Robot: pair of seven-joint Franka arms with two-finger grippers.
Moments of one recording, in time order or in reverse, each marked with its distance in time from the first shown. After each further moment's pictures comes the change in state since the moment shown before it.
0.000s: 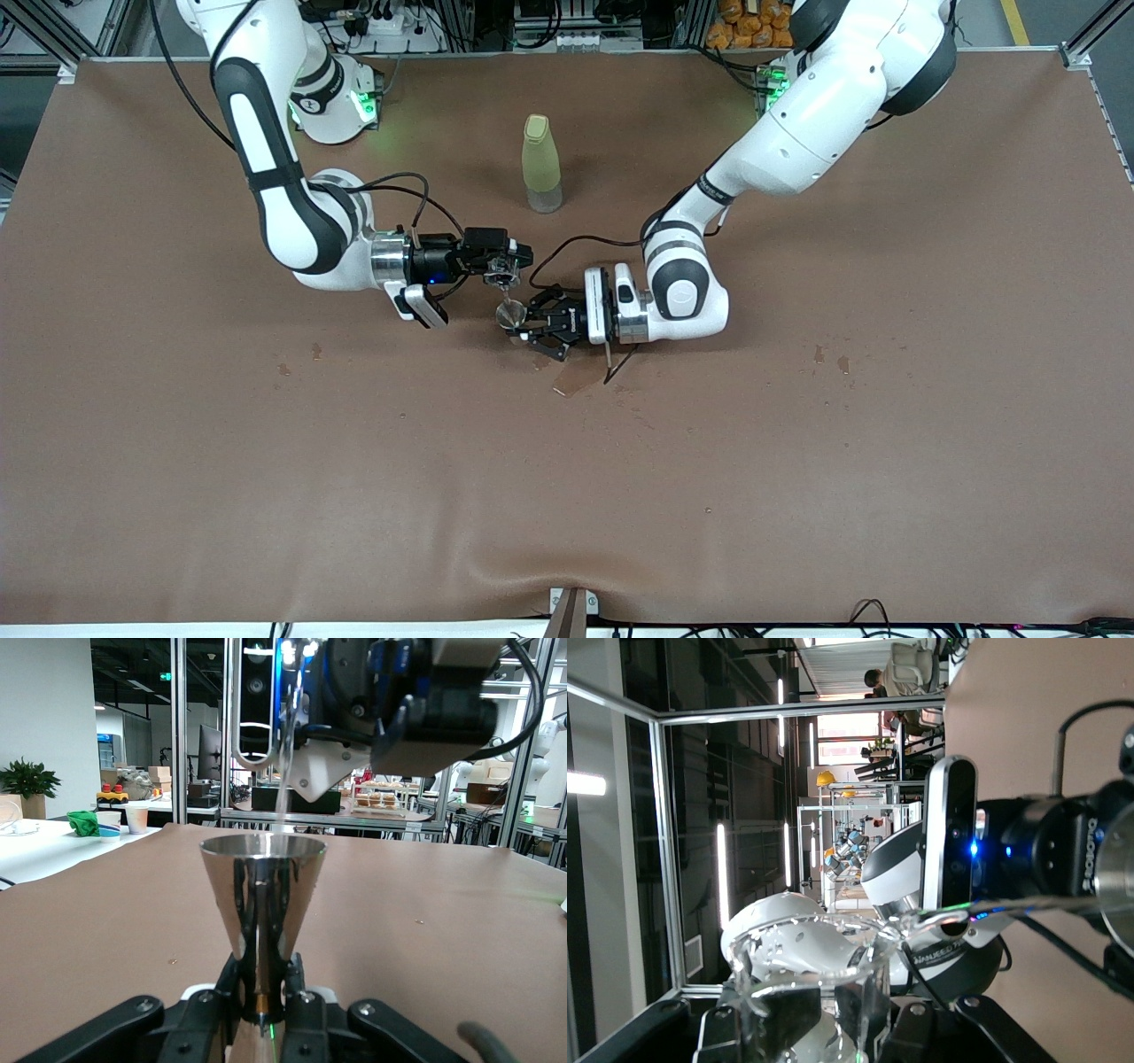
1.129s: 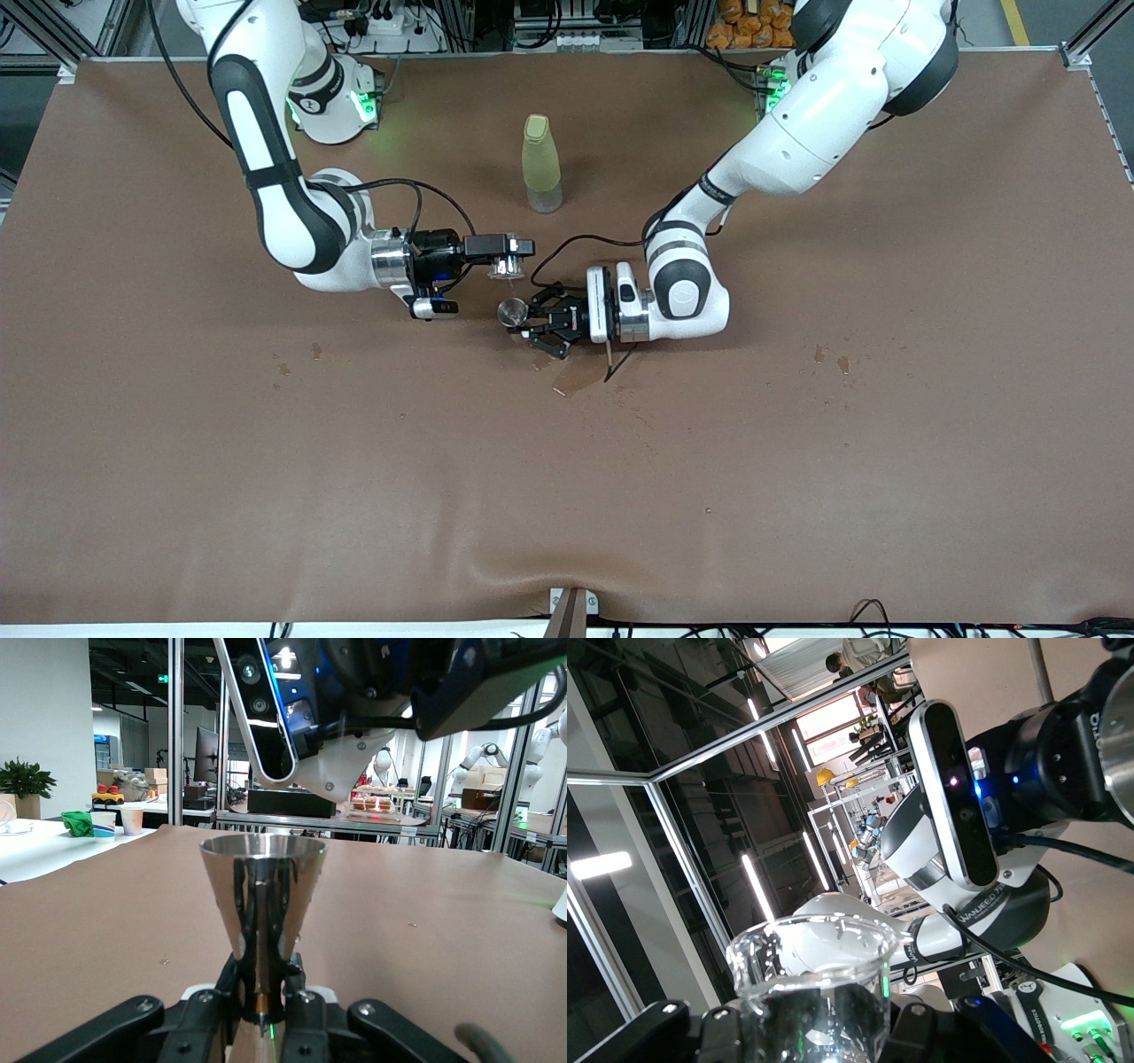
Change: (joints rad) left arm 0.004 0.000 -0.005 -0.012 0.000 -0.014 0.000; right arm -0.001 -0.004 -0.002 0.013 0.000 -0.041 0.357
